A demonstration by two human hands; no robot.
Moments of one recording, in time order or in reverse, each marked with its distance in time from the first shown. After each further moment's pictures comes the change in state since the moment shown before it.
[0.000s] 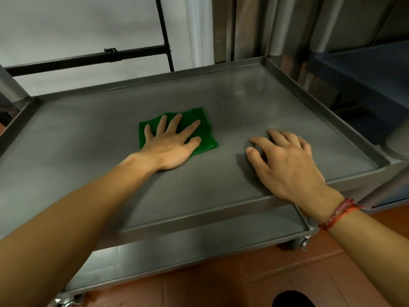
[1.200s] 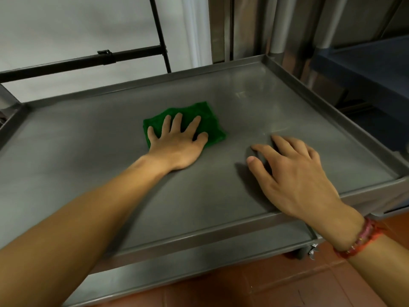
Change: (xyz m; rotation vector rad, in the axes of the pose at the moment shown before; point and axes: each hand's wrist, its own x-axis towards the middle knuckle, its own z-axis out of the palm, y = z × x) left_hand 0.033 0.022 0.002 0.004 0.043 -0.097; right_hand -0.001 -0.002 -0.005 0.005 -0.048 -0.005
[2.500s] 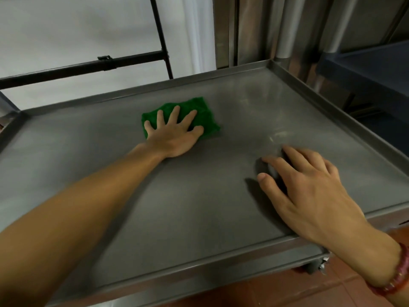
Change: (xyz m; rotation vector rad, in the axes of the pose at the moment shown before) left_hand 0.061 -0.028 -0.010 0.008 0.004 -0.014; right_hand 0.001 -0.005 -0.003 -0.013 -0.042 0.005
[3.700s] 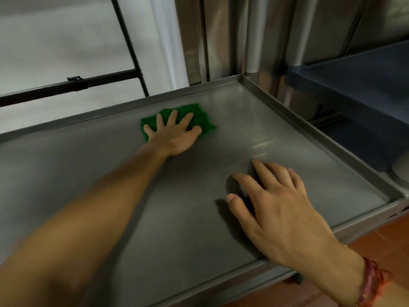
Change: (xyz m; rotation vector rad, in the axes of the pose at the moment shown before) left_hand 0.057 0.056 -0.002 -0.048 0.027 0.054; right_hand 0.003 0.000 -0.004 -0.007 -0.076 0.003
